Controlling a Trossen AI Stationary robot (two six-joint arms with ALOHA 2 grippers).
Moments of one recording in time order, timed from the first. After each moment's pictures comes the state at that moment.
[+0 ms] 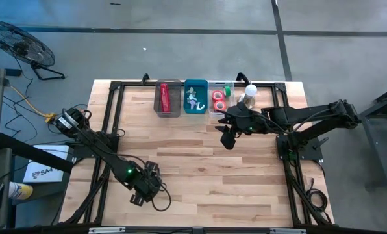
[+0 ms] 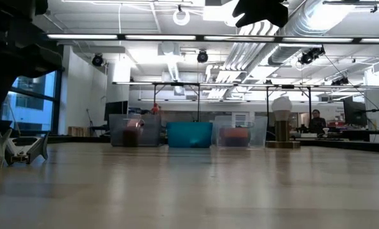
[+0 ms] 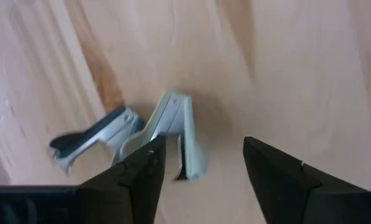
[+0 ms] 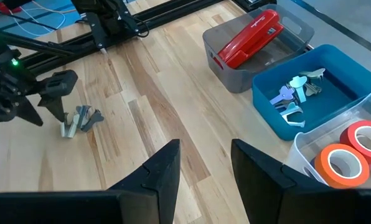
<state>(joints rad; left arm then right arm) -0.69 1.59 0.98 -0.67 -0.10 -0.37 0.11 1.27 1.18 -0.57 0.35 0.47</state>
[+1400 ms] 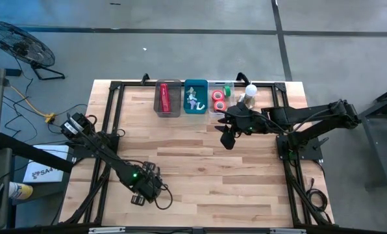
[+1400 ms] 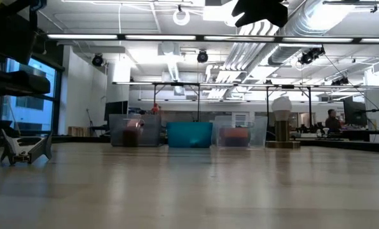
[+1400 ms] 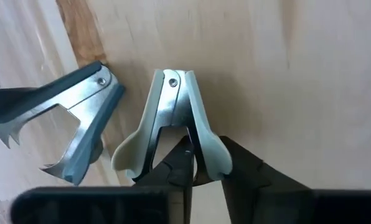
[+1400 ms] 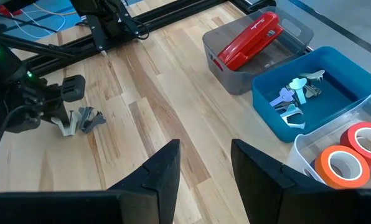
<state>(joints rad) -0.69 1.69 0.98 -0.71 -0.04 -0.48 0.11 1.27 1.18 -0.56 0.35 0.47</state>
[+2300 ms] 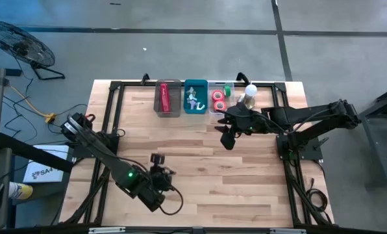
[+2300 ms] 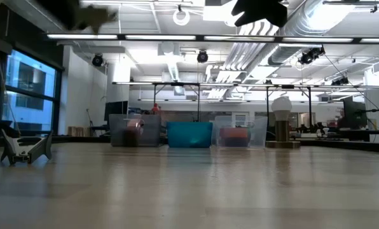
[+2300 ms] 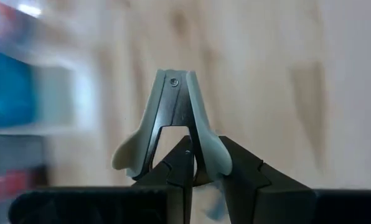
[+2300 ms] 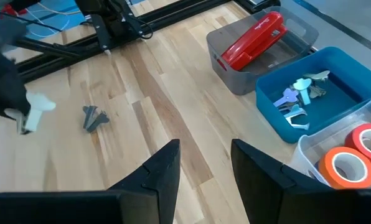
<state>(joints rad) -0.69 1.69 1.43 -1.05 -0.50 -0.42 0.11 1.27 1.18 -0.56 0.34 0.46</state>
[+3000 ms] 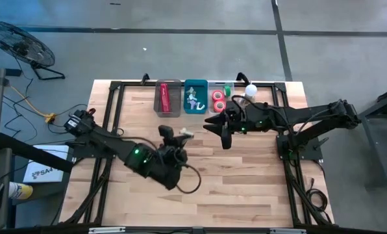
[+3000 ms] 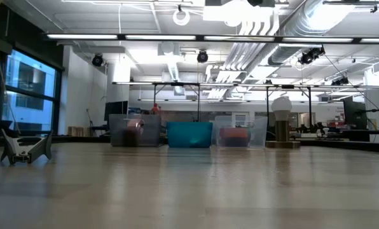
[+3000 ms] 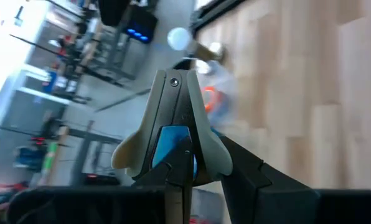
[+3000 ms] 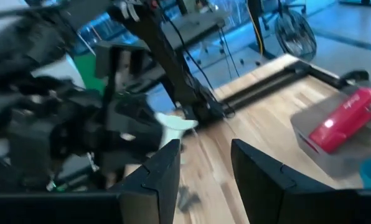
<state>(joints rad) -0.52 1.69 1.67 -1.02 -1.09 -0.09 0.11 1.27 1.18 -0.14 0.19 0.50</state>
